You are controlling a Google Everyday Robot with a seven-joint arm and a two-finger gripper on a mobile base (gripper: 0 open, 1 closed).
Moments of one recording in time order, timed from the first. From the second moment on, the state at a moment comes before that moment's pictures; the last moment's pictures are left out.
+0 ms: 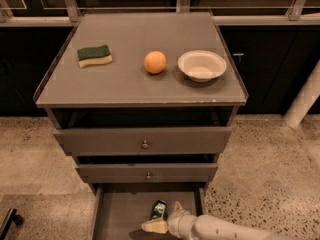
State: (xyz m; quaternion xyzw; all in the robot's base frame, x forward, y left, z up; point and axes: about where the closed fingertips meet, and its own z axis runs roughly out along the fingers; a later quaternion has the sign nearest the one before) arm 0.461 -0.025 0.289 -0.20 0.87 0.26 0.35
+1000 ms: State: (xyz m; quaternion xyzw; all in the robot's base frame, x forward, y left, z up) arm 0.485 -0.026 0.241 -0.17 0.89 0.23 0.35
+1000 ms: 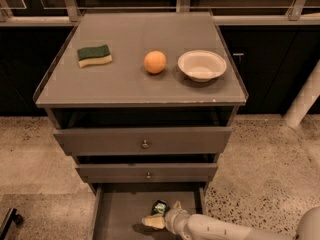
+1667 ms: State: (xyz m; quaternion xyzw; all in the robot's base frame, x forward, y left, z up) arm 0.488 -0.026 0.169 -0.14 0.91 0.21 0.33
